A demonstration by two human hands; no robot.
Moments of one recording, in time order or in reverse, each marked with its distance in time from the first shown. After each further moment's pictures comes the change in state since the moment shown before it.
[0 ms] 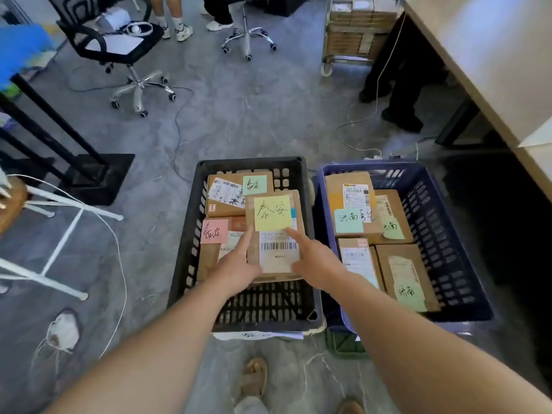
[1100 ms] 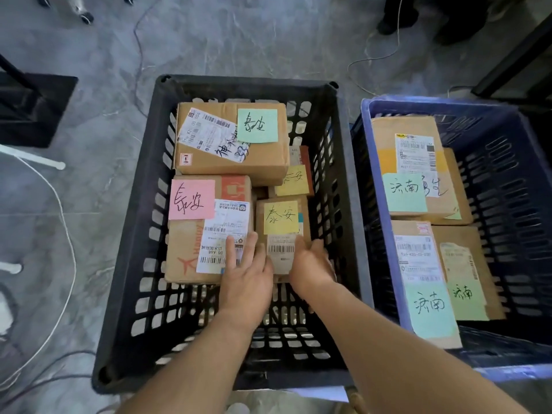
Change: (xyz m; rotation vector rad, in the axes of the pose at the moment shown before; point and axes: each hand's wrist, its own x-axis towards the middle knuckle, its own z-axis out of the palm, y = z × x) left_hand 0.130 -0.111 0.086 1.077 0.064 0.304; right_hand 0.168 0.060 0.154 -0.254 -0.004 0.362
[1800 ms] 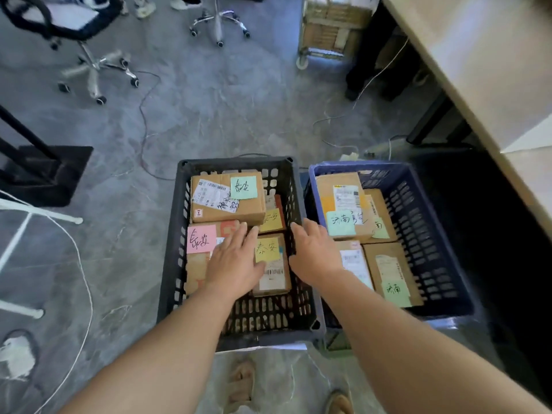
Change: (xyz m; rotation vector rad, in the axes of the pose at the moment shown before) left_hand -0.066 -0.026 -0.154 -0.434 0.080 -0.080; right_hand -0.146 -0.002 -0.154 -0.084 0.280 -0.245
